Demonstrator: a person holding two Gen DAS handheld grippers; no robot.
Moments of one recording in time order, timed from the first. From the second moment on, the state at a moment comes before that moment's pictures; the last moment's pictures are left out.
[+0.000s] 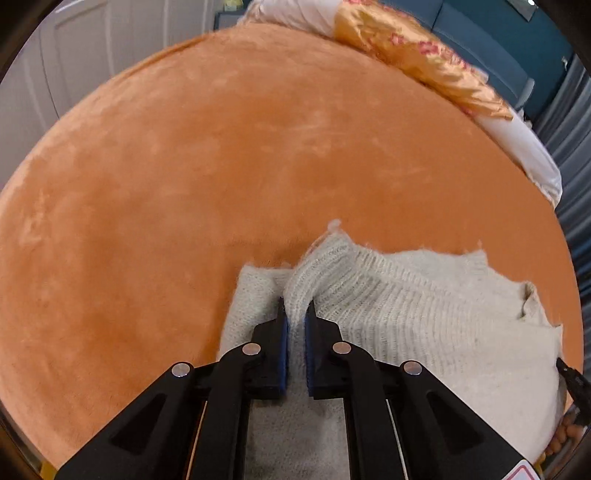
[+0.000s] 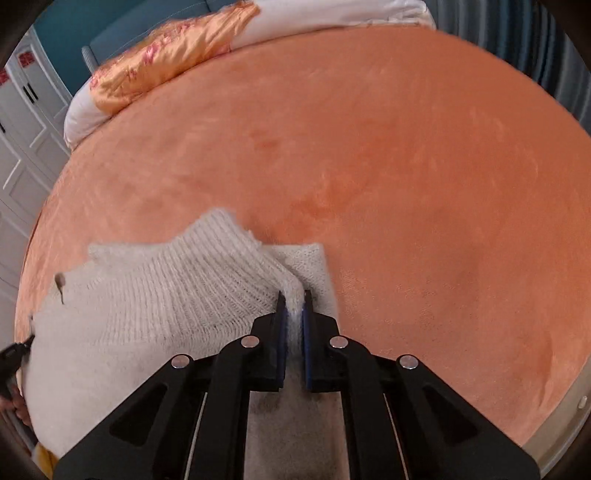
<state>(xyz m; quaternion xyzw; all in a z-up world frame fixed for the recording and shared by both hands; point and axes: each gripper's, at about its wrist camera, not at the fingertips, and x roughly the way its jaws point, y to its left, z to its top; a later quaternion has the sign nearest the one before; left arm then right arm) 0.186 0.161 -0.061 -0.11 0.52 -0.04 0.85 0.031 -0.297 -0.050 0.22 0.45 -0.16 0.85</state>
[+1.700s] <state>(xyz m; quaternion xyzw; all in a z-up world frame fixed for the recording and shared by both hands) 0.129 0.158 -0.021 -0.17 0.51 -0.02 0.84 0.002 -0.269 -0.023 0.18 0.44 -0.17 0.86</state>
